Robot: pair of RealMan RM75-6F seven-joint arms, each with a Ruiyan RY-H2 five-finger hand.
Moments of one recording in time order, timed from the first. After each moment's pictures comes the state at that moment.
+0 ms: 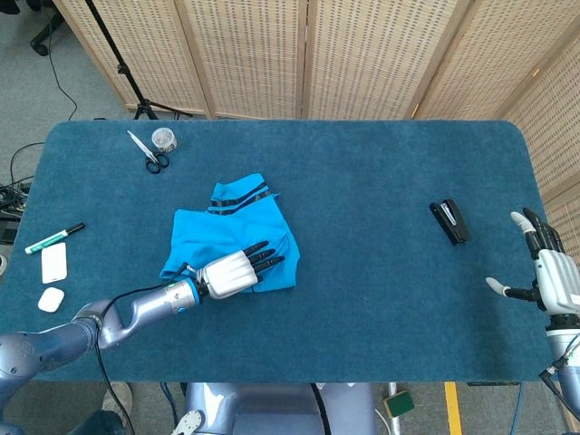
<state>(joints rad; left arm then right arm) -0.98 -1.68 0.14 -0.95 1.83 1.00 -0.09 0.23 -1.06 0.19 -1.55 -1.34 1.28 0.39</state>
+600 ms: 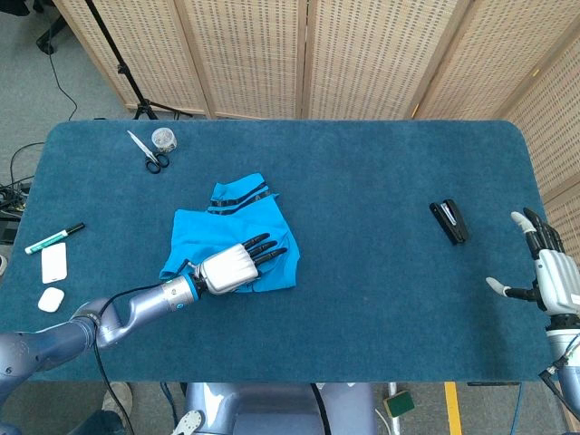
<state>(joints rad) -0.97 -1.66 0.11 -0.97 1.81 1.06 -0.14 0.23 -1.06 0.19 -1.55 -1.34 1.28 0.39</state>
